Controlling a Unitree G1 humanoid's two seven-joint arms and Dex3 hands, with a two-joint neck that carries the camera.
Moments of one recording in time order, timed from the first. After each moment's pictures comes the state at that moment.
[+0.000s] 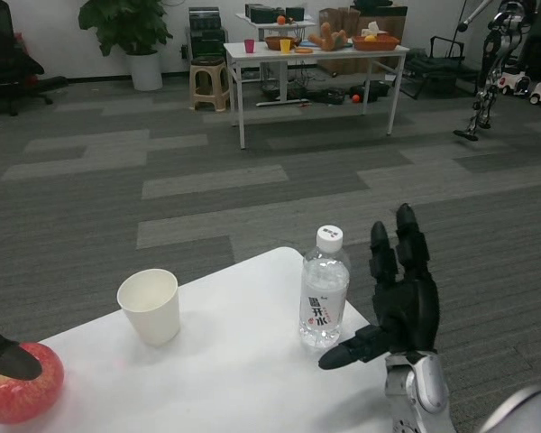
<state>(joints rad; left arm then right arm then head) -0.62 0.32 -0.25 0.44 -0.68 -0.55 -0.23 0.27 -0.27 -0.15 0.12 0.71 -0.95 -0.06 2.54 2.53</state>
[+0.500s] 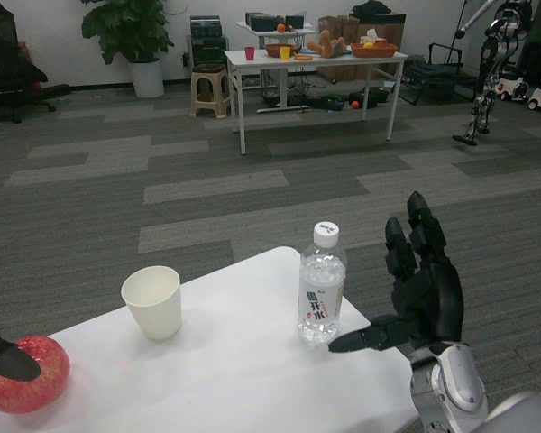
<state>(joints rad) -0.62 0.32 -0.25 0.46 -0.68 -0.55 -0.23 0.40 -0.08 -0.45 -0.36 0.51 -0.38 -0.06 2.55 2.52</state>
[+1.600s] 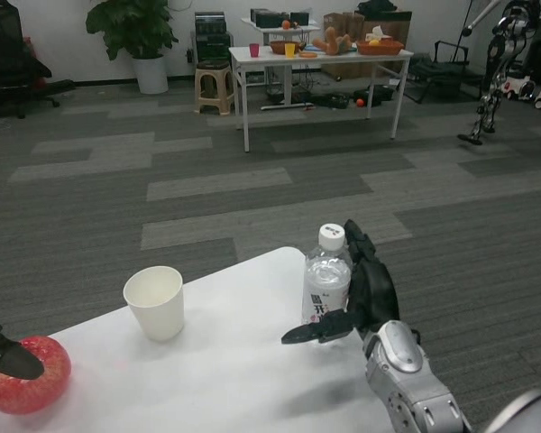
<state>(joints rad) -0.61 0.32 -0.24 0.47 -0.68 -0.55 -0.23 0.23 -0.13 -0.33 -0.33 0.36 0.09 -0.19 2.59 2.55</state>
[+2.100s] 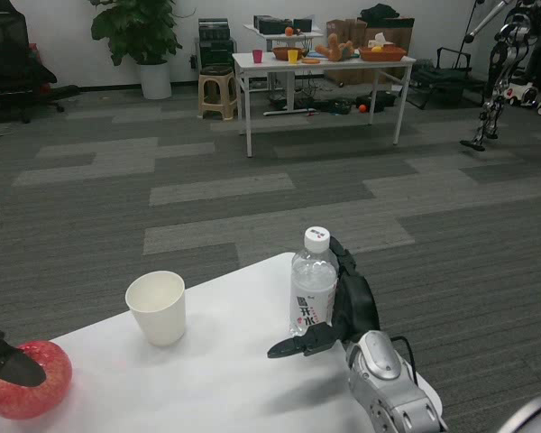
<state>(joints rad) -0.60 0.32 -0.24 0.46 -0.68 -0.55 -0.23 0.16 -0.13 -0.26 -0.18 0.32 0.03 -0.20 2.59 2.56</state>
